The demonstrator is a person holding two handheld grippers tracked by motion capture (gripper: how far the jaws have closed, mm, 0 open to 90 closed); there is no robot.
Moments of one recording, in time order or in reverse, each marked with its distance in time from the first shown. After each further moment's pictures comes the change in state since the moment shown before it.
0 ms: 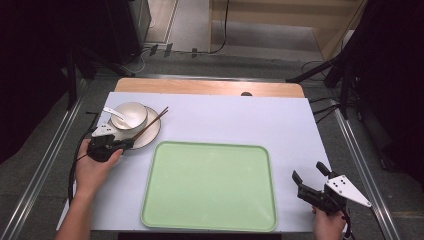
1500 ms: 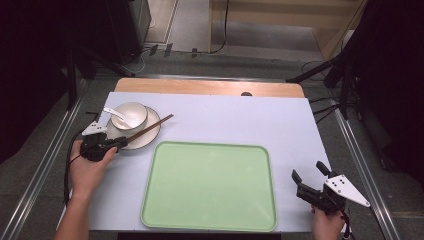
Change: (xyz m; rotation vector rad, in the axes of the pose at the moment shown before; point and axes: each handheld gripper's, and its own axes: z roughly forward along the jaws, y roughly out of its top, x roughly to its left) left arm 0.007 -0.003 -0.011 -0.032 0.036 -0.108; right arm 0.003 0.002 0.001 -0.003 -0.019 -0.001
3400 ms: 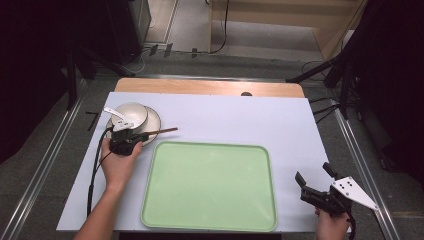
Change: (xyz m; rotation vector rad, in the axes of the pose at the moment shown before) left arm -0.047 0.018 0.053 -0.042 0.066 -0.066; right arm -0.005 0.004 -0.011 -0.028 0.010 0.028
